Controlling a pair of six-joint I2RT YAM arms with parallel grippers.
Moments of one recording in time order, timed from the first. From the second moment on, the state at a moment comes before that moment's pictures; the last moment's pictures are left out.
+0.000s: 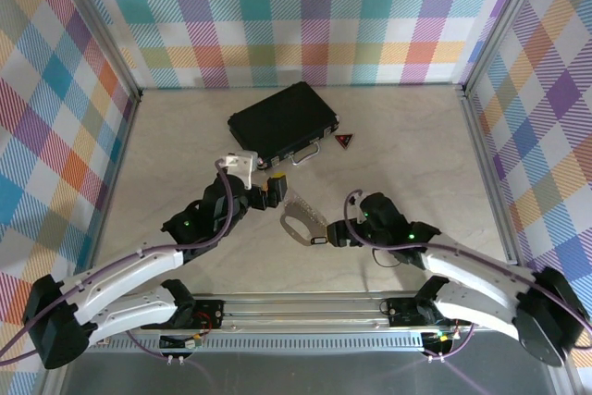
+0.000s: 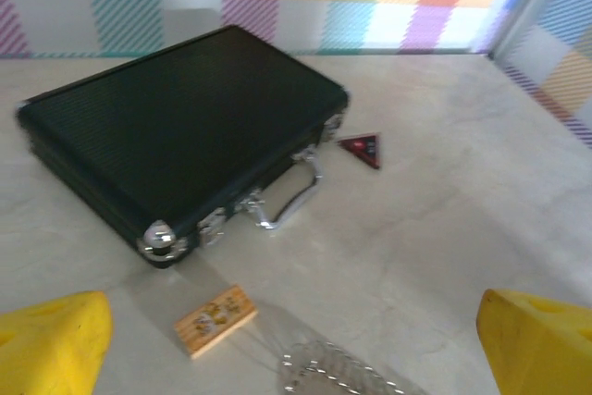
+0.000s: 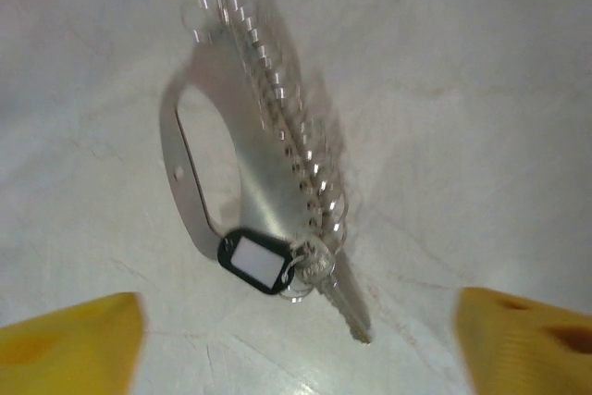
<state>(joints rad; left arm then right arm) -0.79 0.99 0.69 -0.08 -0.41 -0.36 0.77 0.93 0.46 -0.28 -0.06 0.53</state>
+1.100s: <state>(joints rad) -0.30 1.27 0.33 0.47 -0.57 -0.13 0.22 1.00 0.24 0.30 0.41 0.12</state>
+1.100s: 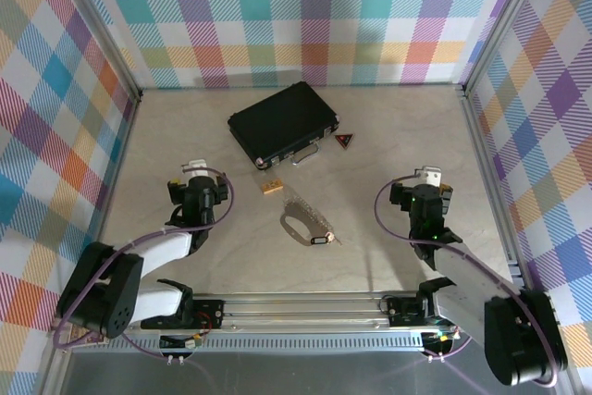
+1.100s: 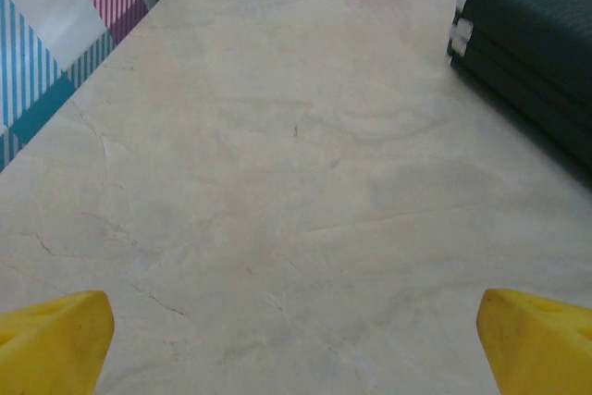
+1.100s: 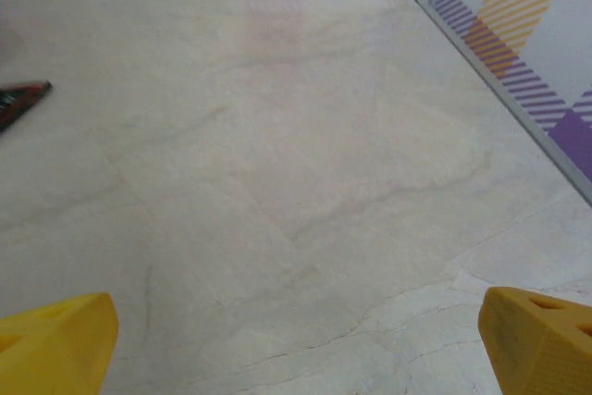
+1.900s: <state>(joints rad) -0.09 1.58 0.33 0.91 -0.27 -0.09 0.07 1.53 0.36 0.81 0.12 0.04</state>
